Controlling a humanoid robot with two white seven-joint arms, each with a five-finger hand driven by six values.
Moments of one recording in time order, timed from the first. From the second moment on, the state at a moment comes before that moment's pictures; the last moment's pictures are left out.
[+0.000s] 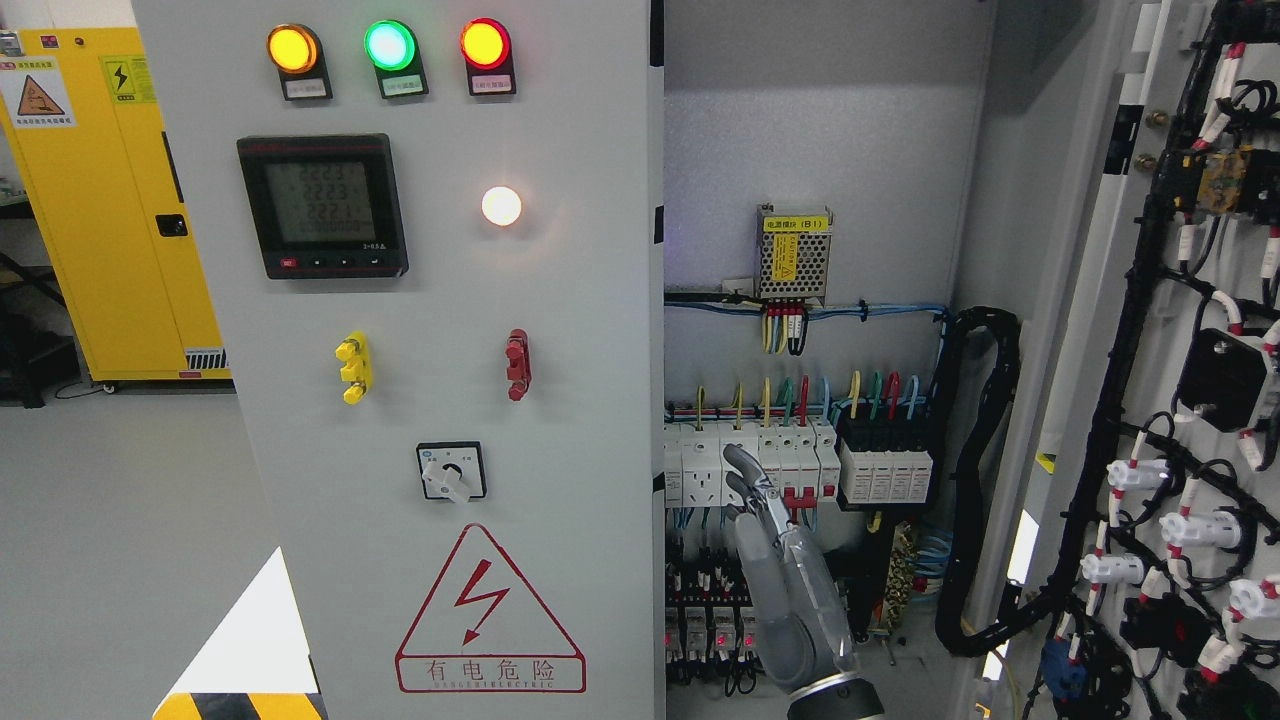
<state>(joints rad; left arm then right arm) -0.07 -0.04 -0.38 0.00 0.38 -0.04 -0.13 -0.39 0.06 0.30 -1.76 -0.05 0.07 -0.07</state>
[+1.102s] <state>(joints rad) -0.07 -0.04 -0.38 0.00 0.38 -0.04 -0.13 -0.60 0.07 0.25 -1.59 -0.16 0.19 0.03</state>
